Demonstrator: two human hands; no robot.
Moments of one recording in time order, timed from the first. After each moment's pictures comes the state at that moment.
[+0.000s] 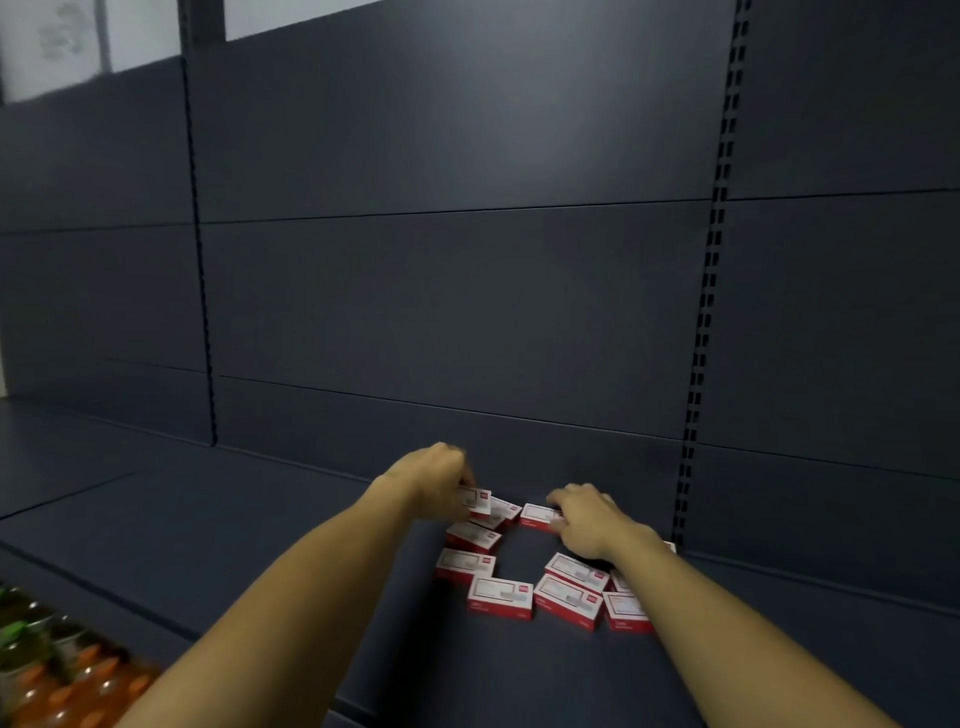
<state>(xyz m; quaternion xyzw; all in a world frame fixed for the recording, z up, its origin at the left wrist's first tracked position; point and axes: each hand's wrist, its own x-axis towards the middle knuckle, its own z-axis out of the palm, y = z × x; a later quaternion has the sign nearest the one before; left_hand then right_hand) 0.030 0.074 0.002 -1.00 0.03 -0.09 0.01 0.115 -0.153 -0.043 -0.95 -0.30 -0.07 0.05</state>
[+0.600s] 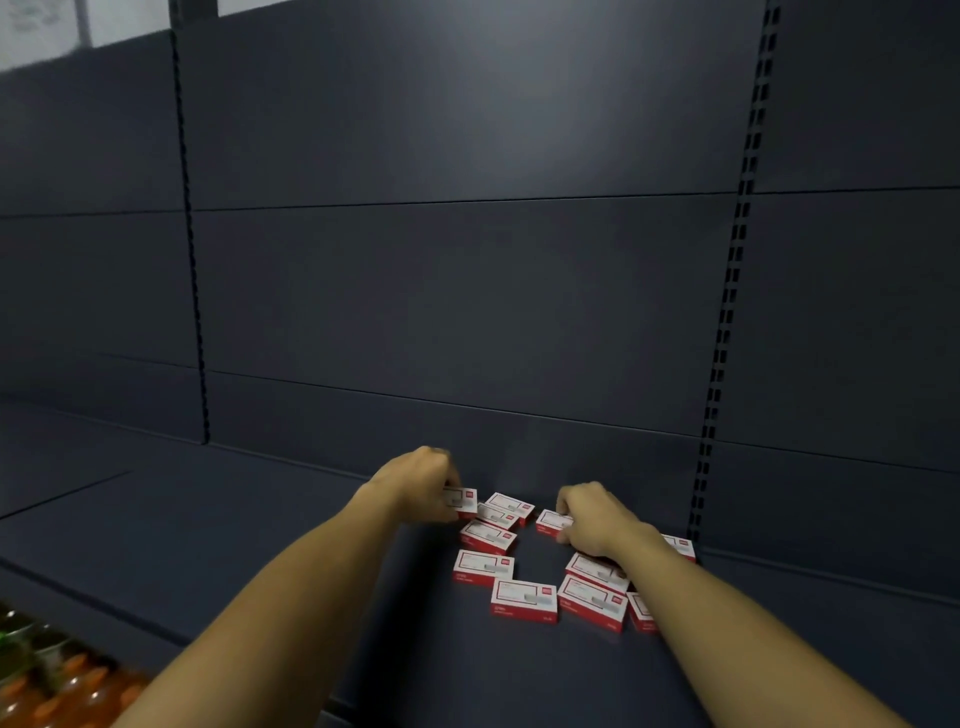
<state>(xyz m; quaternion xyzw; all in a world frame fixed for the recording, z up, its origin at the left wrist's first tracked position) 0.029 0.116 -0.013 -0.99 0.03 -0.11 0.00 0.117 -0.131 -0.050 -0.96 -0.25 -0.05 0.11</state>
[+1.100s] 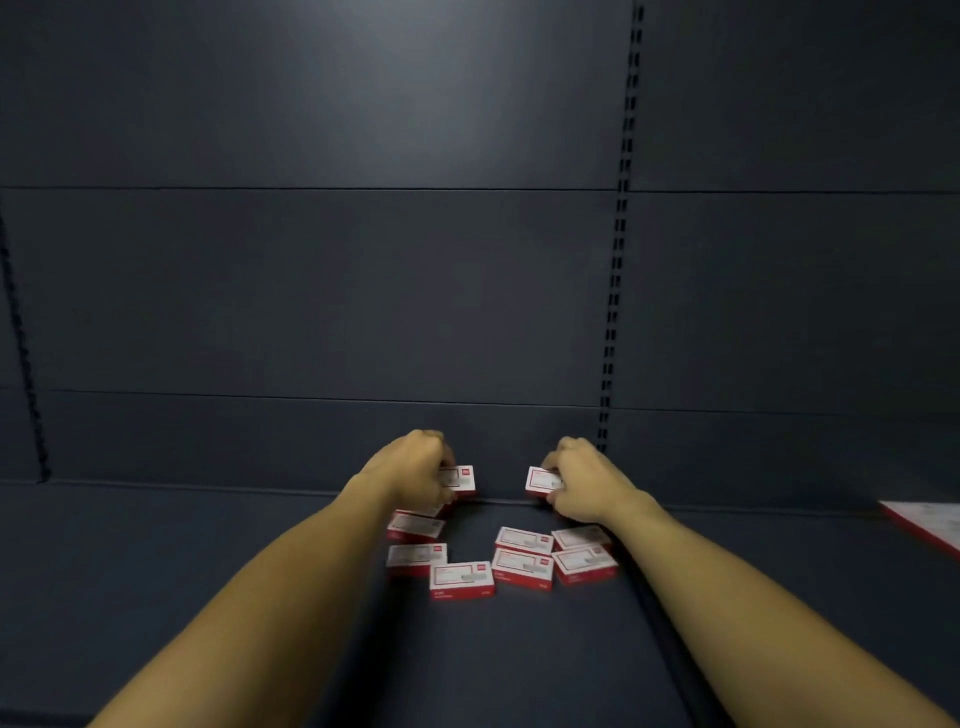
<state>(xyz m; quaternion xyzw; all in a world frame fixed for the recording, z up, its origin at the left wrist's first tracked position) 0.059 0.055 -0.005 -0.98 0.14 -0.15 -0.04 0.084 -0.204 -0.023 -0.96 -0.20 -0.17 0.09</state>
